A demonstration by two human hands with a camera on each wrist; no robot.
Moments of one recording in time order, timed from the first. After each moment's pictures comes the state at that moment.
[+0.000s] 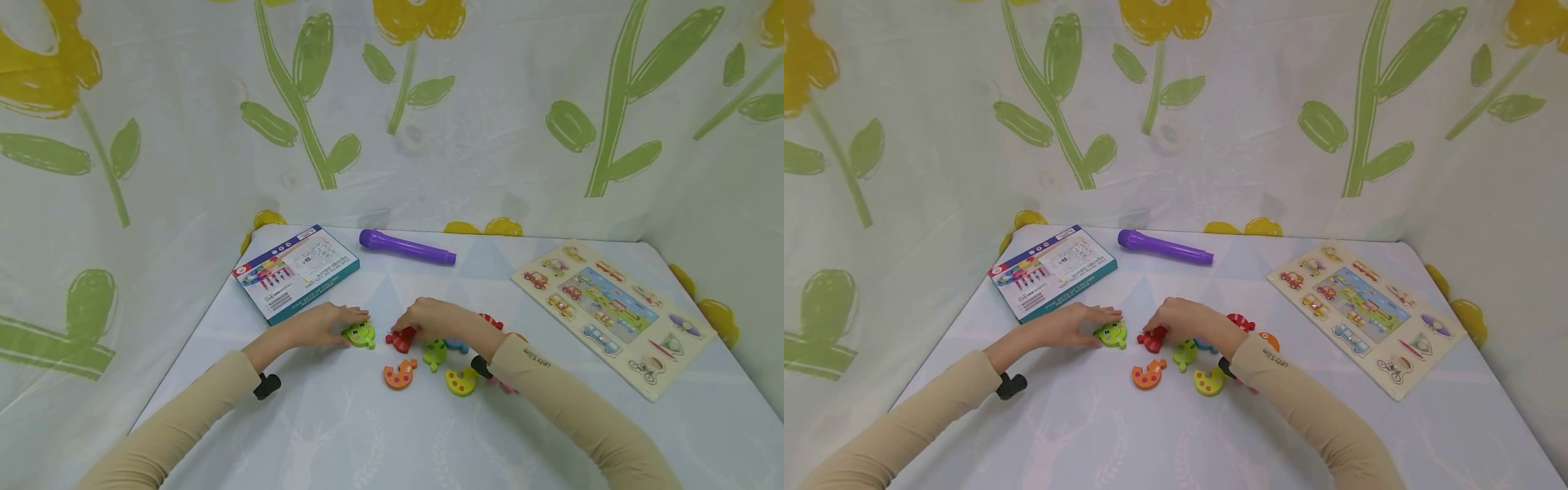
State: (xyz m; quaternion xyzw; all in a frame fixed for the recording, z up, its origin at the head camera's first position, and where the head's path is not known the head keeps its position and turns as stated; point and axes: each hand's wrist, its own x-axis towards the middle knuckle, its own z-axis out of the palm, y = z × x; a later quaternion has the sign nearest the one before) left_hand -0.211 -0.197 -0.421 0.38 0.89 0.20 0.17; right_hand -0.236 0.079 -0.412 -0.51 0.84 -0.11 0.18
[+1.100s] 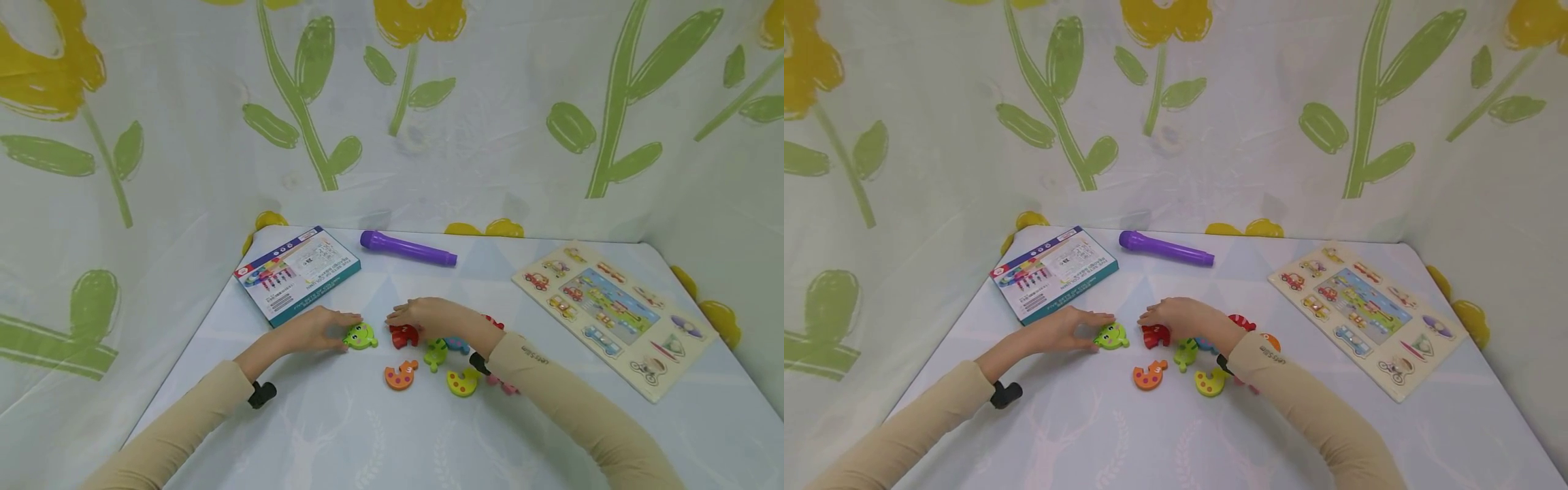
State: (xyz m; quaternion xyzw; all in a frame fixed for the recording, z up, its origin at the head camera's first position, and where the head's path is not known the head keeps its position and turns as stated) left_hand -0.201 -0.208 -0.427 0.34 0.91 0.20 0.15; right_hand -0.236 0.075 -0.405 -0.49 0.85 -0.06 0.18
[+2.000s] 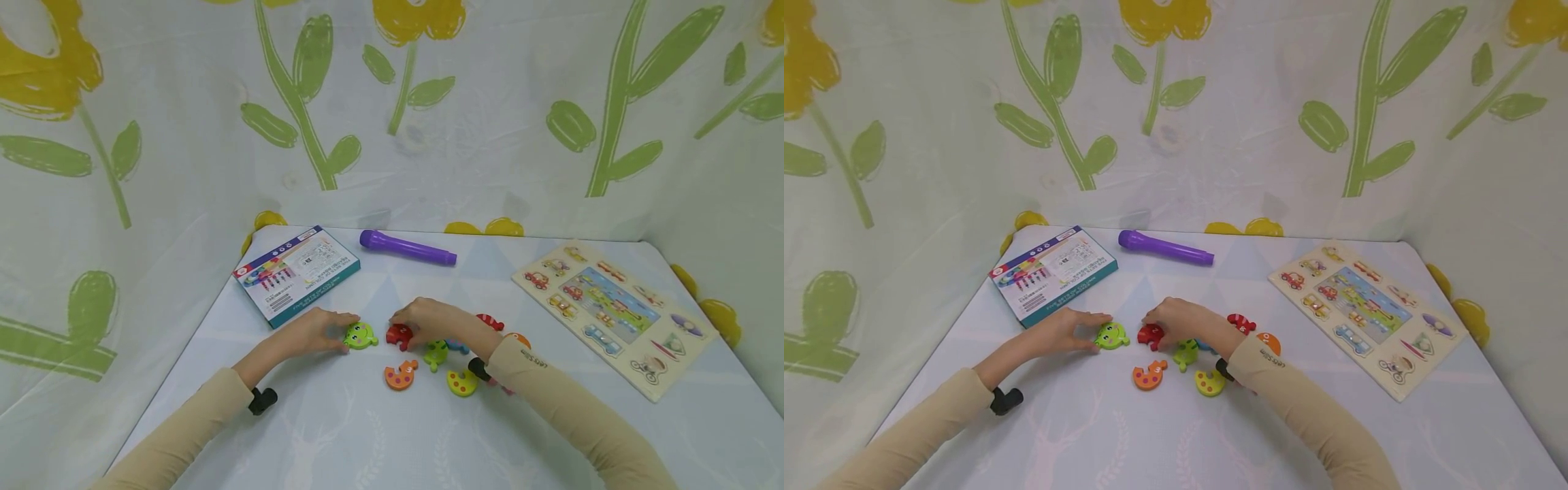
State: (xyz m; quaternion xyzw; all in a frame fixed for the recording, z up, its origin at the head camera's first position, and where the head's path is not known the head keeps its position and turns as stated) left_hand -0.193 -0.206 -0.429 0.30 0.92 0.22 0.13; right_hand -0.234 0.072 -0.413 -0.46 0.86 -0.11 0.17
